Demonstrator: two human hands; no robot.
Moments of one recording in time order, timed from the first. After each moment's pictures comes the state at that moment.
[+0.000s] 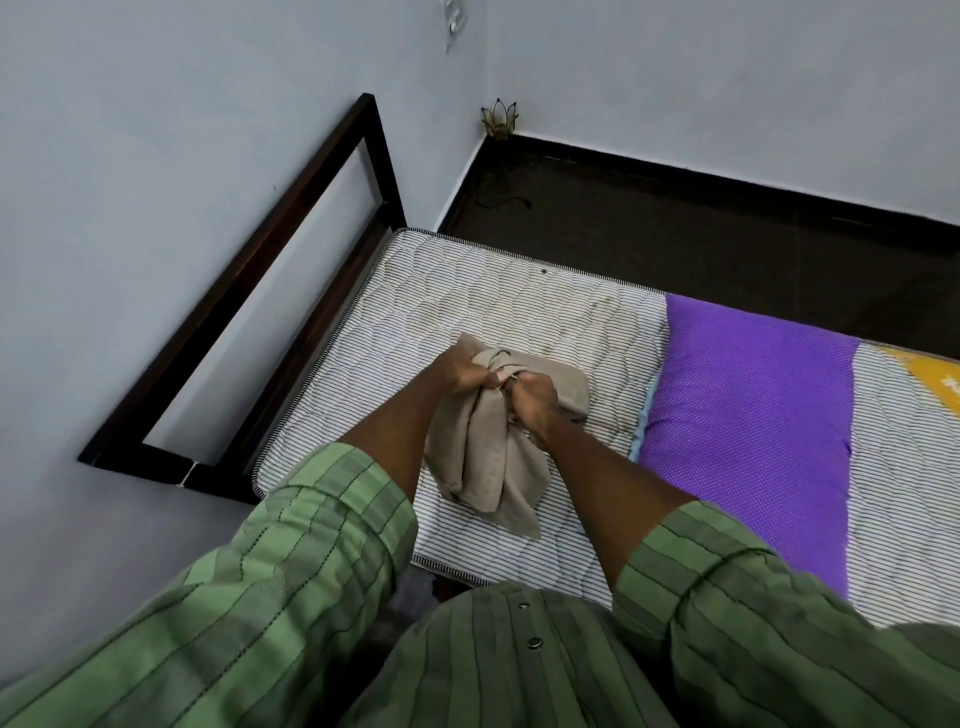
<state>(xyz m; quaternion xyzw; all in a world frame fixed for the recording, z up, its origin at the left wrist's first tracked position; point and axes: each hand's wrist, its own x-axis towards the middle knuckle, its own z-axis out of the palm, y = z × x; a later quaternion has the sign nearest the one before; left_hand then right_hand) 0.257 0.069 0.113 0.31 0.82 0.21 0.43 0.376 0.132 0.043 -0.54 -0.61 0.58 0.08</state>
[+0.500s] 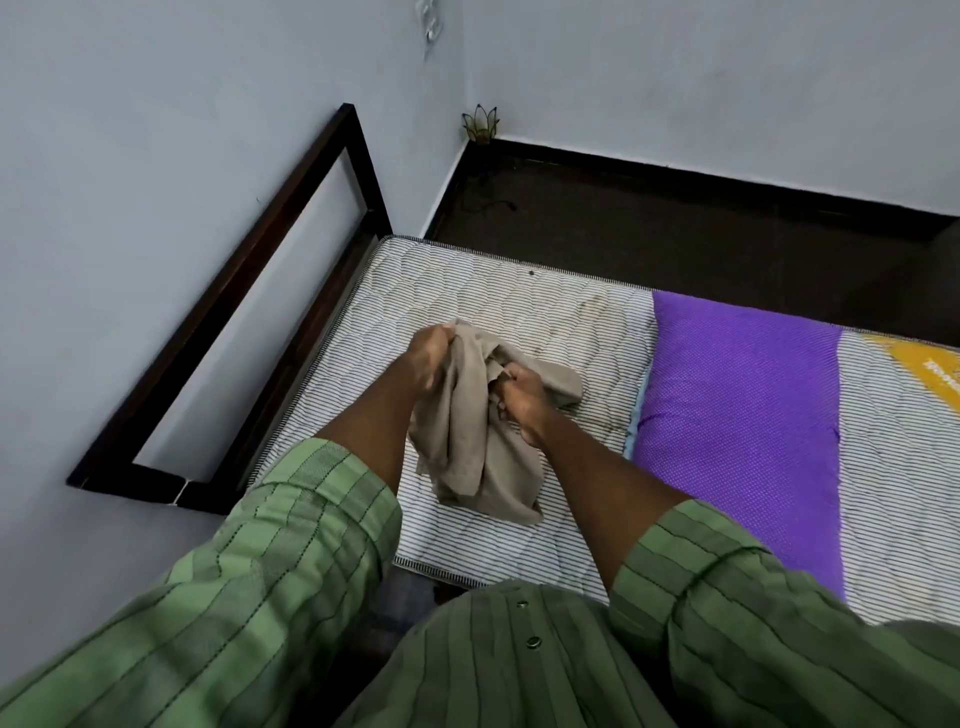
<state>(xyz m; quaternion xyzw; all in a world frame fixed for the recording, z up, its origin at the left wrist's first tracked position) 0.237 0.076 0.123 -0.01 0.74 0.50 0.45 0.380 0.122 0.070 -0.50 -0.52 0.69 0.11</state>
